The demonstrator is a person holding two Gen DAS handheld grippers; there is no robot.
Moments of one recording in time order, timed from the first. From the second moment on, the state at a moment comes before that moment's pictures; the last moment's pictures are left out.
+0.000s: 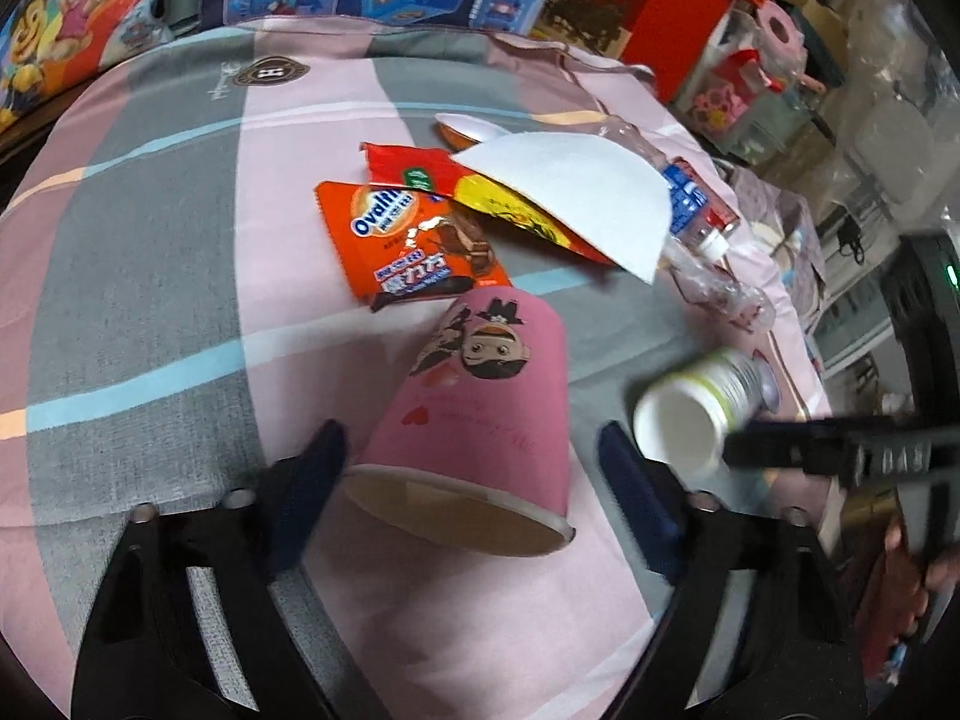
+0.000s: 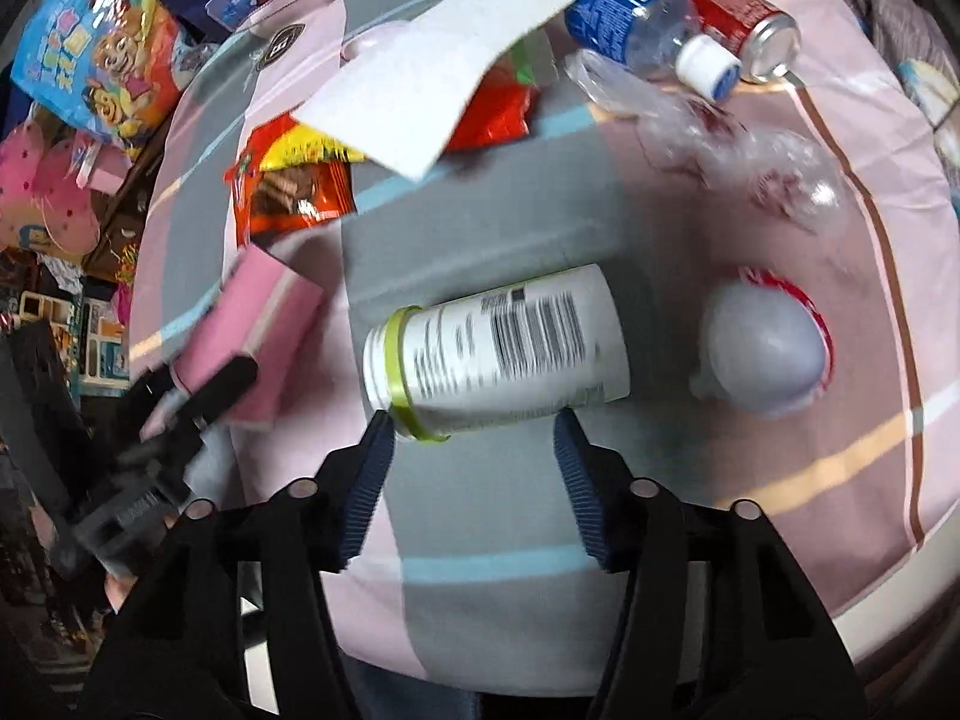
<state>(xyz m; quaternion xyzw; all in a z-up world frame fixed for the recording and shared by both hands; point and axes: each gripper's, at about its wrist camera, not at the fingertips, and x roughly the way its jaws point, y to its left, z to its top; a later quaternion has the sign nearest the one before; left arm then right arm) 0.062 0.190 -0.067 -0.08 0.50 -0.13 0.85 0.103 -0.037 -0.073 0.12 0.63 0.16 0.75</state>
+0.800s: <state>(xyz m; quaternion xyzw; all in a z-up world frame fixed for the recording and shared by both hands) 0.091 0.163 -0.050 -0.04 0.49 -0.16 0.86 0.136 -0.050 -0.066 0.16 0.63 0.14 0.75</state>
